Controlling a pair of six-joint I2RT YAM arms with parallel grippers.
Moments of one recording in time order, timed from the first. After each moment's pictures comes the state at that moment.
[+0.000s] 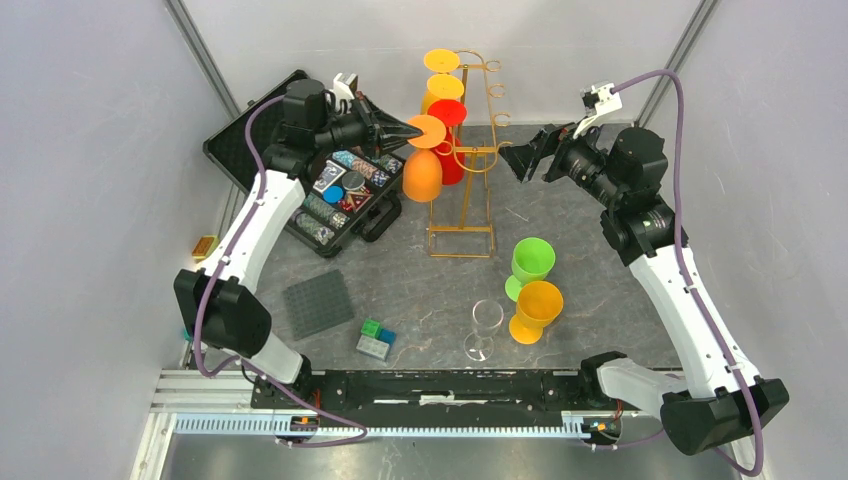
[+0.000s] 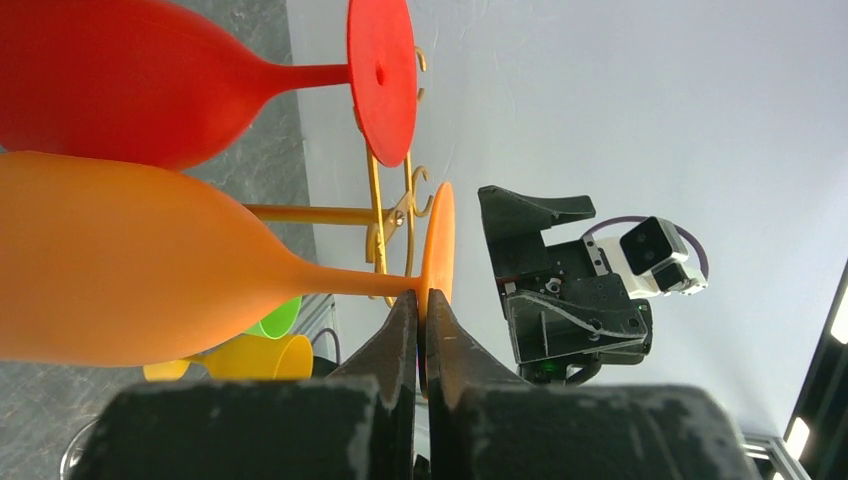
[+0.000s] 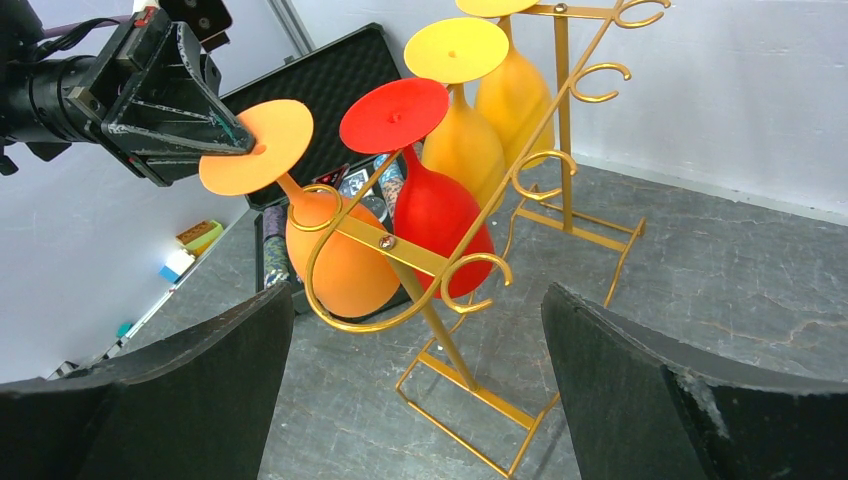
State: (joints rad) left arm -0.27 1.57 1.56 -0.23 0.78 -1.25; right arm 0.27 1.11 1.25 -0.17 -0.35 0.28
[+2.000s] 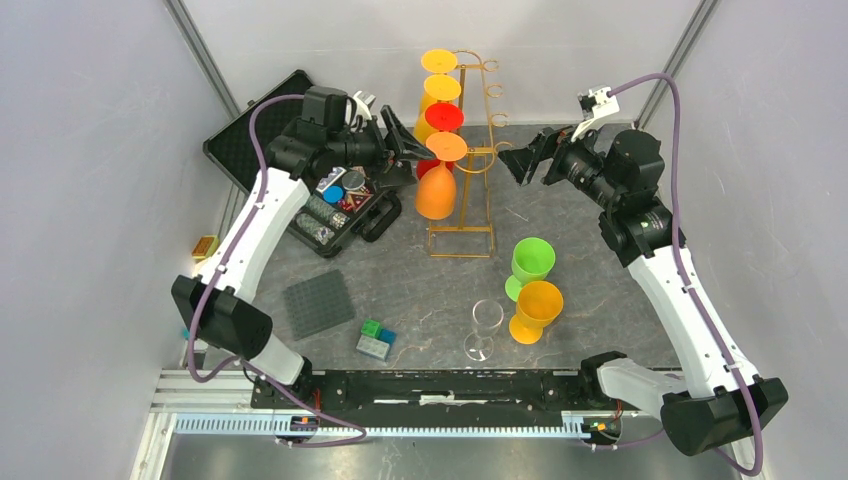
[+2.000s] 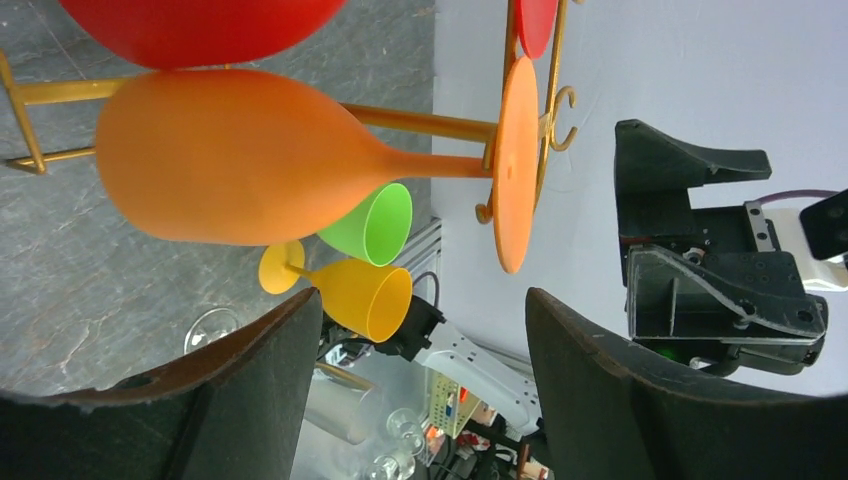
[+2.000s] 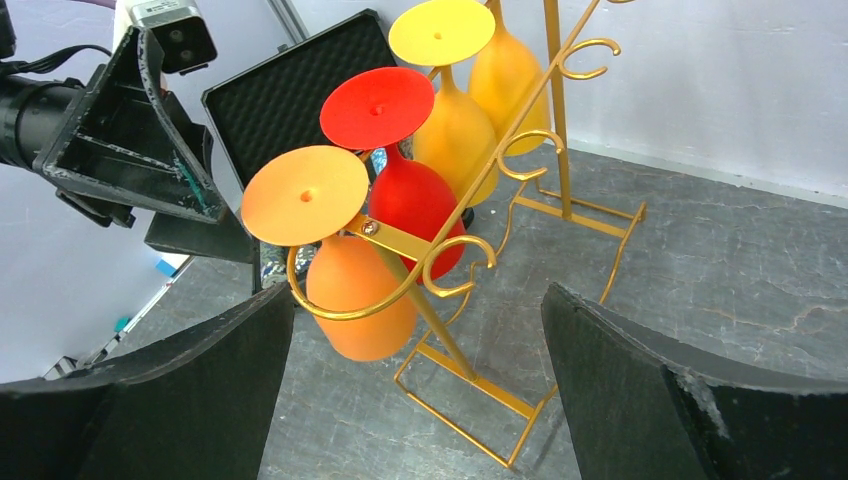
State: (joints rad) left arm -0.37 1.57 1.69 -0.71 0.65 -0.97; right arm 0.27 1.11 1.23 -0.17 -0.36 0.28
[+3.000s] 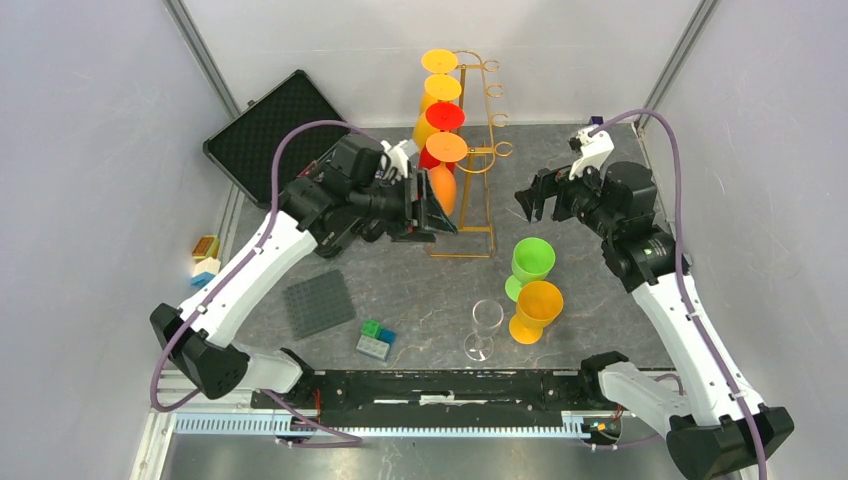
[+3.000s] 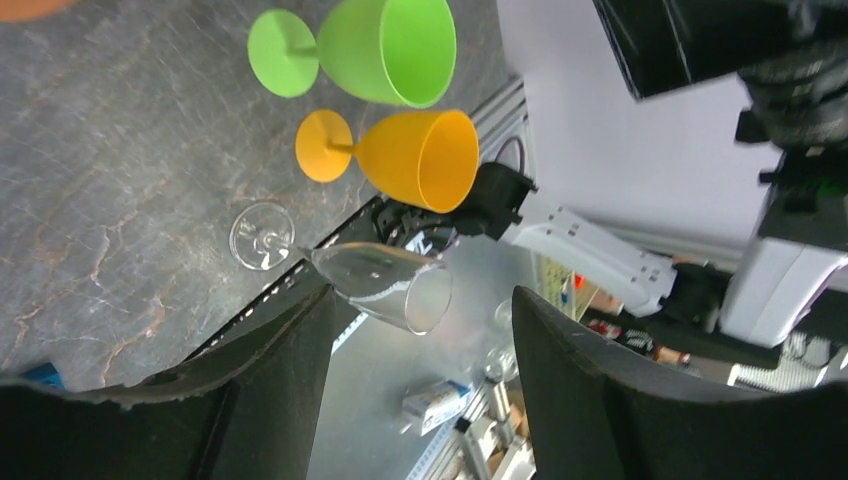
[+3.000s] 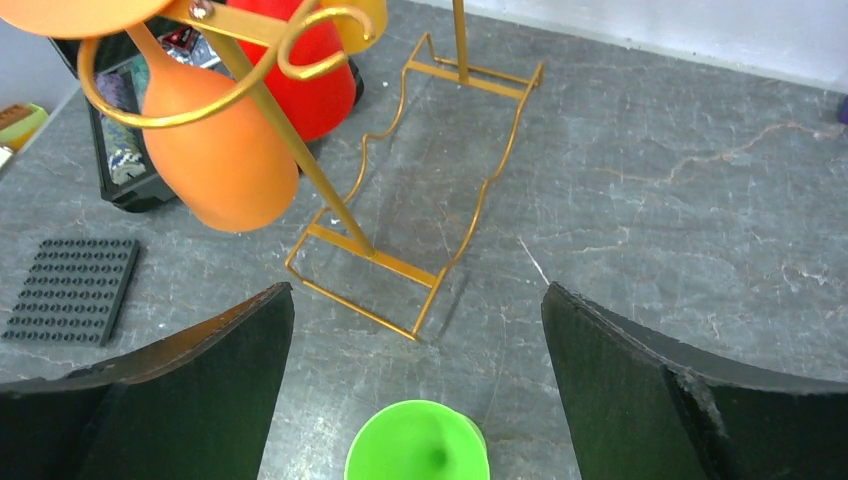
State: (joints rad) left arm -0.61 1.36 1.48 -0.77 0.57 -0.78; right arm 0.27 0.97 1.07 -0.37 -0.21 0.09
